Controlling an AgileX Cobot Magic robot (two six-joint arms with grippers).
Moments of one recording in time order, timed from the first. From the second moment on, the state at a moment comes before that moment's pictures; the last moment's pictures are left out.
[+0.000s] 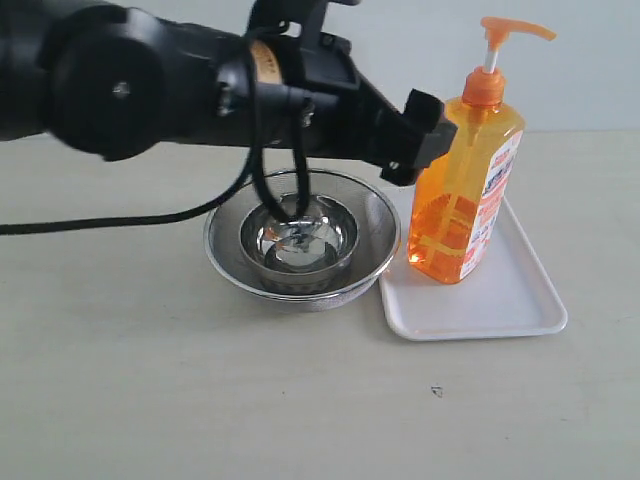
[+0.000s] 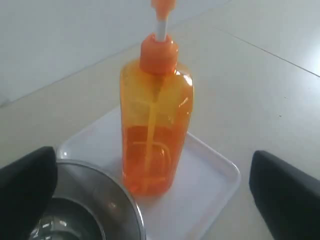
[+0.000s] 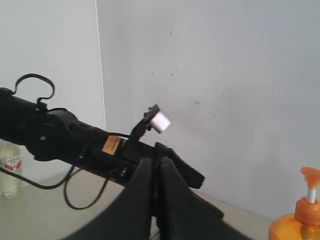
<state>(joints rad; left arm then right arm) -0.79 1.60 -1.14 -0.07 0.08 0.02 0.32 0.26 -0.45 -1.63 -0.45 1.78</state>
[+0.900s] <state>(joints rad) -0.72 0.91 -0.60 -0.08 0.29 -0.22 0.32 0.26 -0.45 -1.63 -0.45 1.78</state>
